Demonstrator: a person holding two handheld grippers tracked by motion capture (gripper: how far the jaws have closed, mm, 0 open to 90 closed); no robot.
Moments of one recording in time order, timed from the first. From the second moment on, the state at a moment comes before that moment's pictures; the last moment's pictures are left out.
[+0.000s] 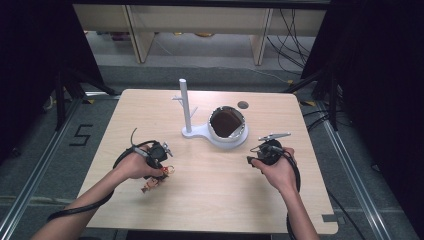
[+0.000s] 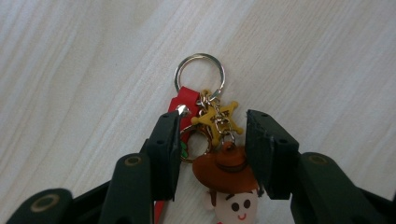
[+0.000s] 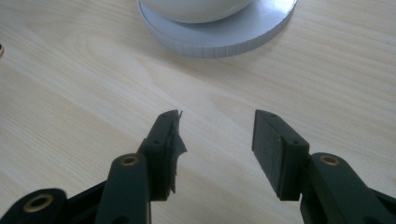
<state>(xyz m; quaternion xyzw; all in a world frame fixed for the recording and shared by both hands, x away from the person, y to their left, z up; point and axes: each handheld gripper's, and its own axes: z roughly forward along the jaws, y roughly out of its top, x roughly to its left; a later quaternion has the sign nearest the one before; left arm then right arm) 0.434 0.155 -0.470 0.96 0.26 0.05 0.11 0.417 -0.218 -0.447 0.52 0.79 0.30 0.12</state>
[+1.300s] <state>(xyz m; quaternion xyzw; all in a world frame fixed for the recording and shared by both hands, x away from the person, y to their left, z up) 0.417 0.171 -0.449 0.94 0.27 0.11 0.19 0.415 -0.219 -0.446 0.52 0.79 0.31 0.12</state>
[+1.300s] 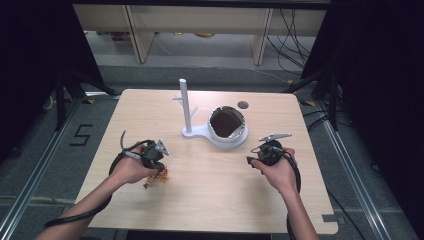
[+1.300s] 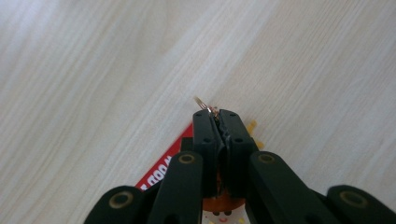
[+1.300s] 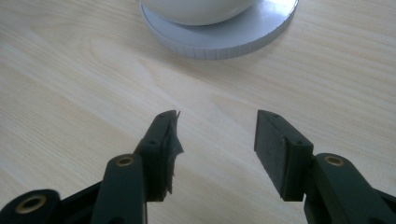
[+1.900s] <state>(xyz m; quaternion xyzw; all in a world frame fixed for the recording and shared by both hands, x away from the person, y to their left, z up) 0.424 0.193 -0.395 0.89 0.30 0.17 0.29 0.413 -0.219 -0.448 0.51 0.79 0.32 0.13</state>
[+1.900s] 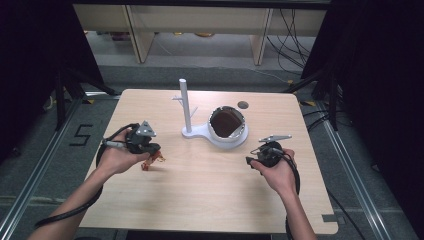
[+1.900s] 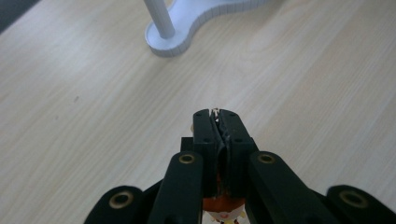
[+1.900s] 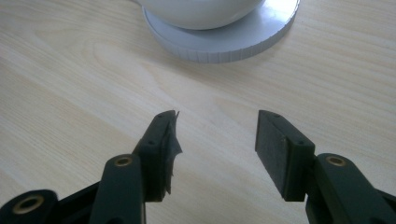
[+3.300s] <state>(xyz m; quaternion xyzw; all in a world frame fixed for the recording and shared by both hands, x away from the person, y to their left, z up) 0.472 0.177 -0.333 0.81 0.32 0.27 0.42 0.402 -0.222 -0.460 0.51 0.78 0.33 0.13</state>
